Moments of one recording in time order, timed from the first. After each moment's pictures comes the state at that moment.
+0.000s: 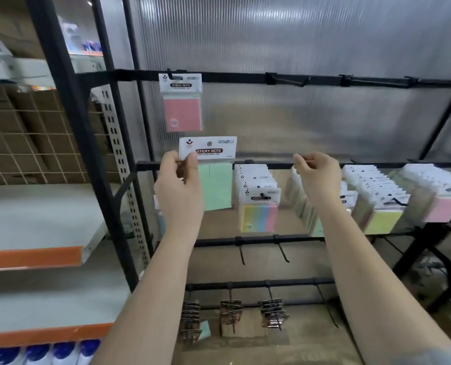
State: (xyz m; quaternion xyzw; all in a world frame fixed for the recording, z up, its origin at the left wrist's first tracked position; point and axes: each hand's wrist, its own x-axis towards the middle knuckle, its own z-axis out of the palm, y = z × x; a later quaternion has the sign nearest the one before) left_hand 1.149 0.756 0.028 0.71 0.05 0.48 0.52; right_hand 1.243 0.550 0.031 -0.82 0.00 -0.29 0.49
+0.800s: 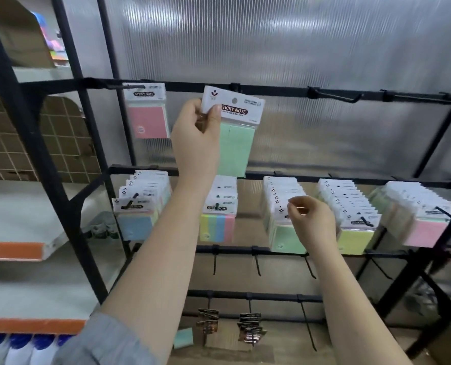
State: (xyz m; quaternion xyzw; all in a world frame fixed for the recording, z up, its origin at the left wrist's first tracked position) left_hand 1.202 0.634 0.108 0.68 -0.01 0.51 0.53; right_hand 1.243 0.445 -0.011 -0.87 -0.03 -0.20 0.45
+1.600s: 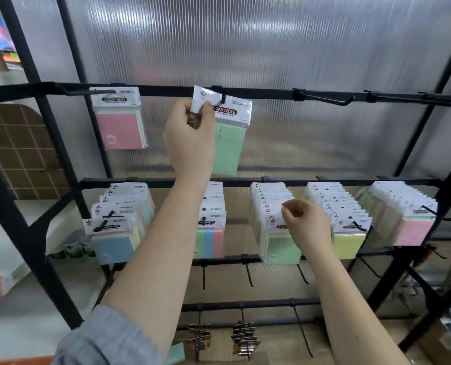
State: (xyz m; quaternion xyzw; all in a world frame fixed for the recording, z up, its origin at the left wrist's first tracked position) left_hand 1.262 0.634 0.108 0.65 0.00 0.52 0.55; right_hand 1.270 0.441 -0.014 -0.88 0.00 -0.20 0.42
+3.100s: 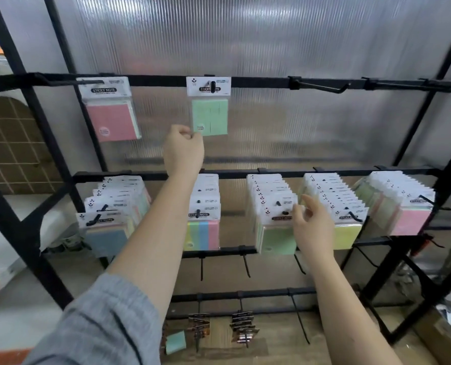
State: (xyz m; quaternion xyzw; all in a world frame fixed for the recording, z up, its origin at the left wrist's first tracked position) left_hand 1.304 0.652 0.072 0.76 0.16 0.35 0.52; right_hand 1.263 0.426 -0.040 -0.84 0.04 -0.23 0.49
